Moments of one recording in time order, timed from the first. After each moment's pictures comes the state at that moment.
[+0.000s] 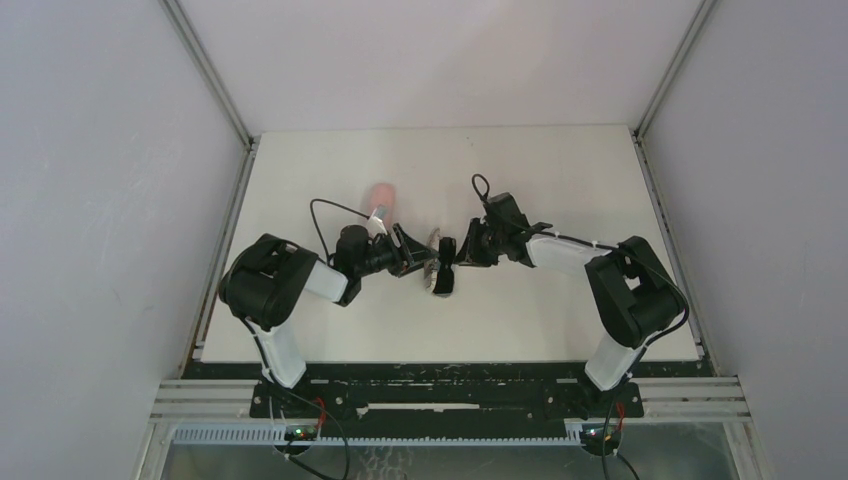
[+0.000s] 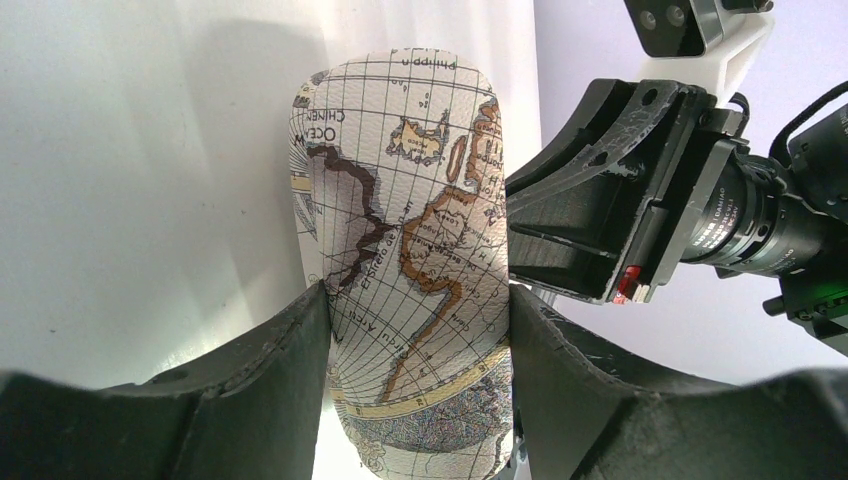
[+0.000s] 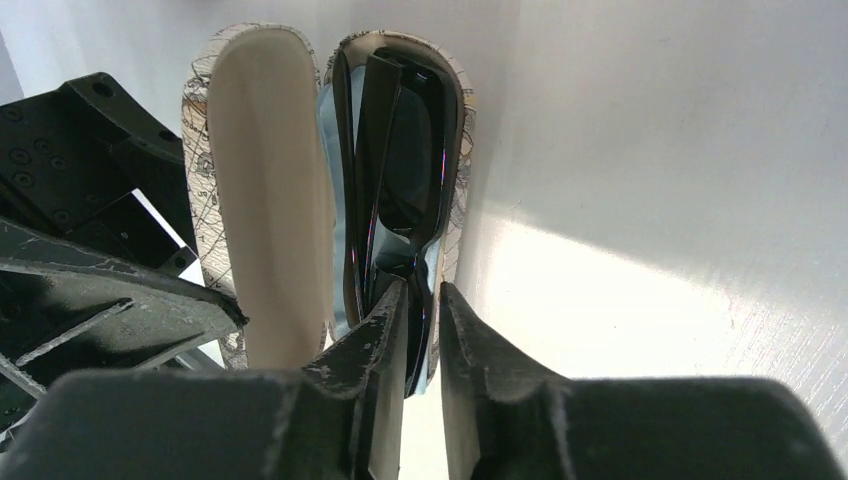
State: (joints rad) left arm -0.44 1.82 0.55 0.95 0.57 -1.07; right arm 0.52 1.70 0.95 -0.12 -0.30 0.71
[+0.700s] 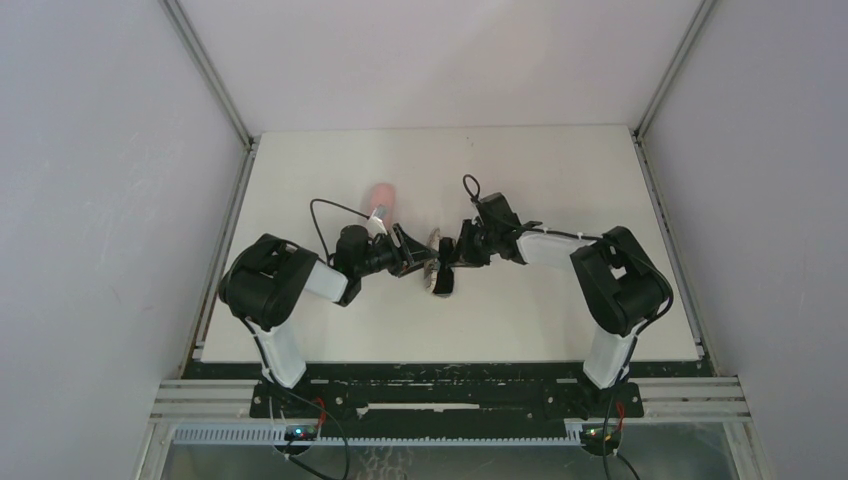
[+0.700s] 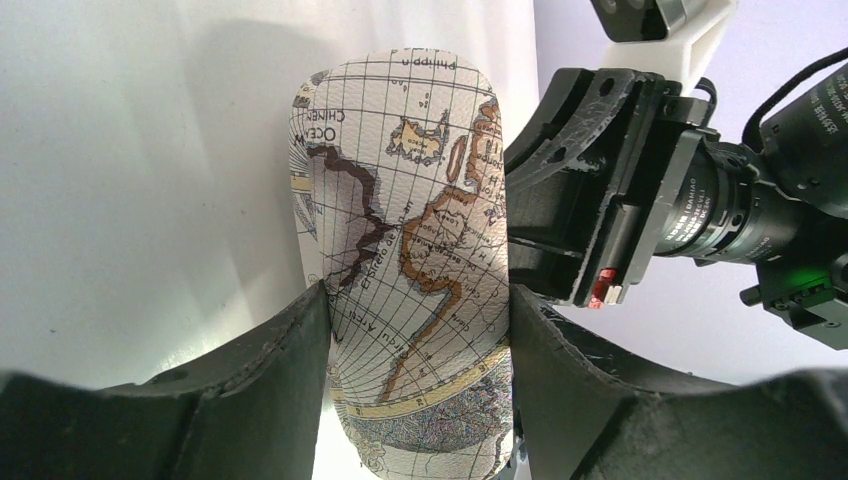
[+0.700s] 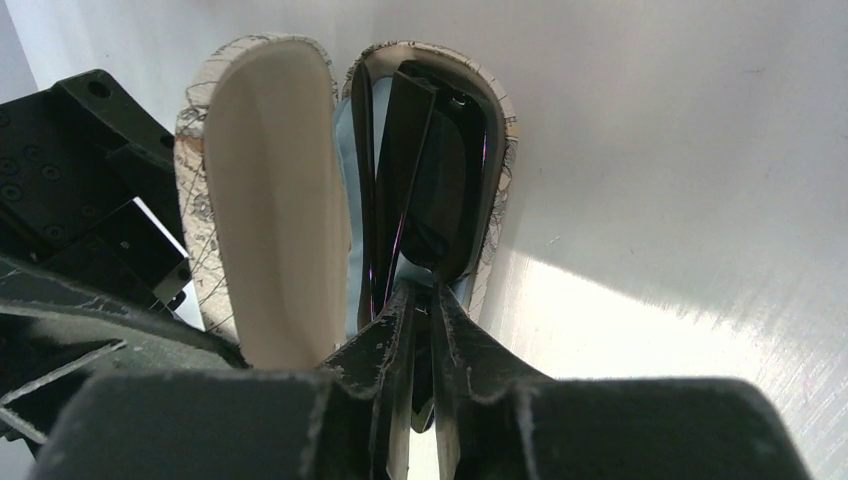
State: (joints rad) left arm -0.44 1.82 0.55 0.95 0.57 -1.07; right arm 0.54 1.79 0.99 -0.09 -0.35 0.71
